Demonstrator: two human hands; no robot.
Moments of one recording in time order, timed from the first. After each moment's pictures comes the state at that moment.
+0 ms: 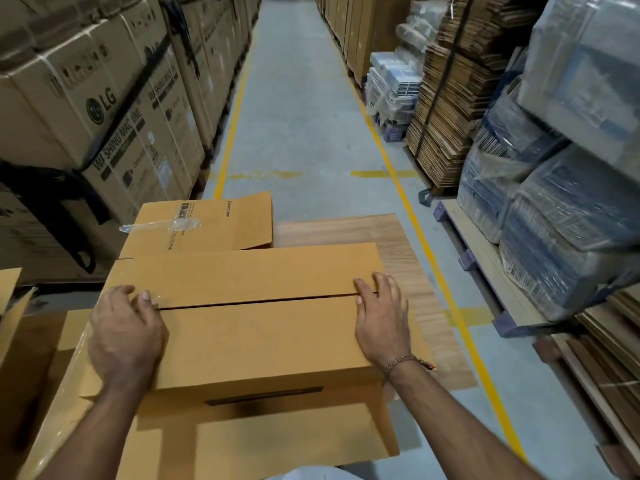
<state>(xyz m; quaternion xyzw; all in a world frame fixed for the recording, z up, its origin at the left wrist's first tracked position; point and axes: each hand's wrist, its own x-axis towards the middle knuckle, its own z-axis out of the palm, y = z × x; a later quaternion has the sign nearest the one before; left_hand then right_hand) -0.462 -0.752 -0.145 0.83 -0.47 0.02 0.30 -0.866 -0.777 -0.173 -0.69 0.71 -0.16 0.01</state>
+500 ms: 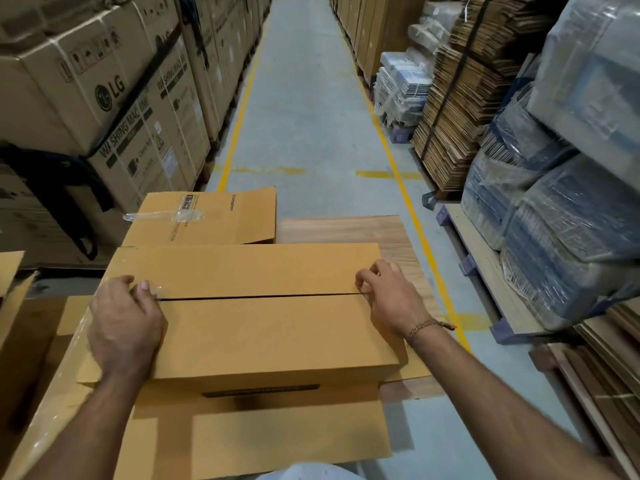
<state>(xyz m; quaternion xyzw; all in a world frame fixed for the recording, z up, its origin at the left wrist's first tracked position) -0.469 -0.748 -0.135 0.84 -0.45 0.01 0.30 -0.896 -0.821 -0.126 -0.79 0.61 -0.06 0.07</state>
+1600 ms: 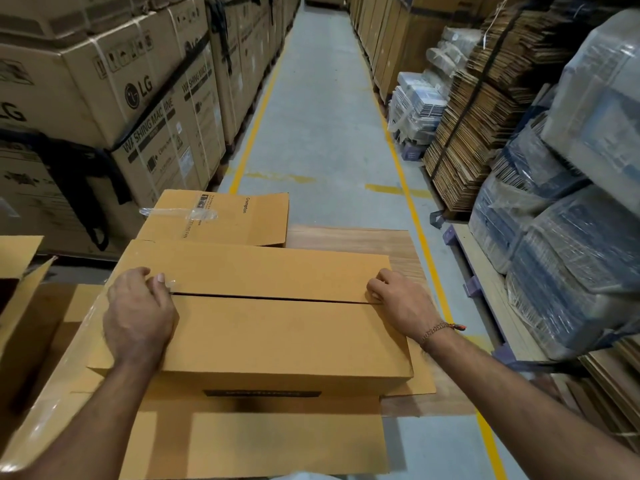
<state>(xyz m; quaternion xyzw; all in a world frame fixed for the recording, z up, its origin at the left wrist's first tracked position) -0.468 -0.747 -0.133 0.85 -0.44 0.02 0.30 -0.907 -0.840 -0.126 -0.86 0.51 -0.04 -0.04</state>
